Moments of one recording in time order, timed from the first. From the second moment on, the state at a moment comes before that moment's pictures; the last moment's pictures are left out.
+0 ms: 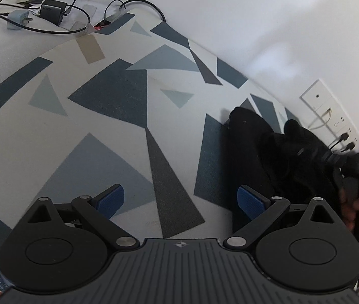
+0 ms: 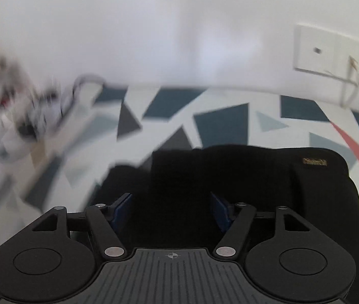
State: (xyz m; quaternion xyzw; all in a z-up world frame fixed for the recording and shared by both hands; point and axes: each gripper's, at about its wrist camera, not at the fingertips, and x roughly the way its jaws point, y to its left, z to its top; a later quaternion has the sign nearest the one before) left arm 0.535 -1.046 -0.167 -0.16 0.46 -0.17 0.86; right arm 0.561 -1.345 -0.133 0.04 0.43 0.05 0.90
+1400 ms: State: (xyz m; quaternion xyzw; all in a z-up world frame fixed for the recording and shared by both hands) left arm 0.616 -1.185 -0.190 -0.07 0.51 -0.28 0.81; right arm 0.484 -1.557 -0.181 0.38 0.40 0.06 0.84
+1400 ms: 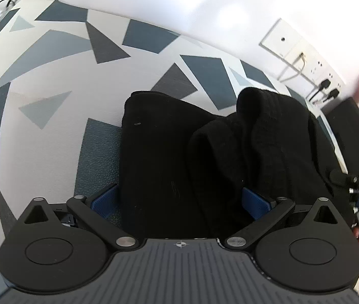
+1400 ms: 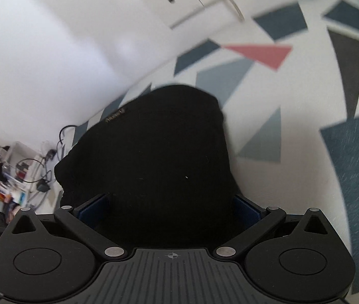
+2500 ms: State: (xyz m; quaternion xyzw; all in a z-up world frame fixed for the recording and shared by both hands) left arm 0.664 -1.129 -0.227 -0.31 0.59 -0.39 0.64; right arm 0.499 -1.581 -0.187 0.40 0.42 0.18 0.79
